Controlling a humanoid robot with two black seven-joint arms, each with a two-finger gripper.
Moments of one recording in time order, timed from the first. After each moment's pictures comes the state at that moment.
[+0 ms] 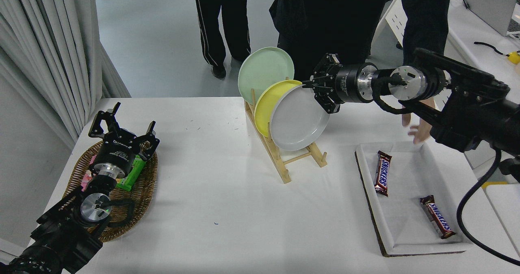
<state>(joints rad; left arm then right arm) -0.50 0.25 -1.08 -0.53 0.14 -0.57 -0.44 1.35 -0.38 0.18 0.91 0.33 -0.02 -0.42</state>
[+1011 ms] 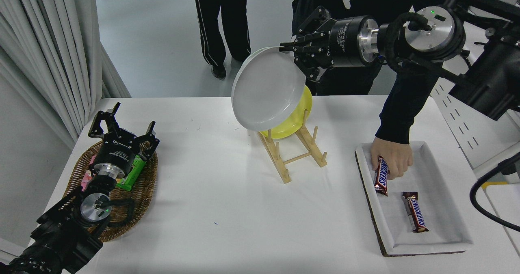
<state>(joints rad) -0.50 0.25 -1.08 -0.53 0.14 -0.57 -0.44 1.50 -0.46 0.22 1.13 0.67 -0.19 -0.48</state>
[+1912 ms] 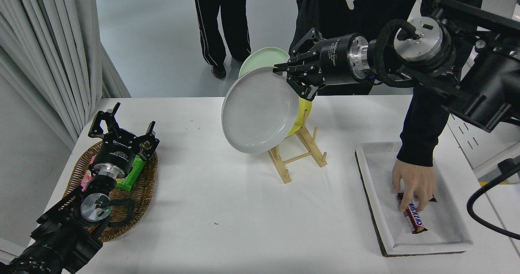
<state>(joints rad) -0.50 0.25 -1.08 -0.52 0.14 -0.57 -0.44 1.44 -0.44 0.23 1.18 0.78 -0.35 -0.48</state>
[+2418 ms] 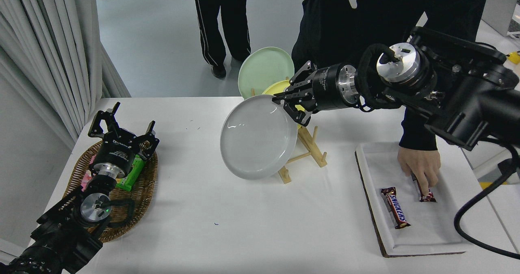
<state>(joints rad) -0.50 0.25 -1.08 -0.53 0.14 -0.57 -0.44 1.30 -0.38 0.24 1.17 0.81 -0.47 -0.48</state>
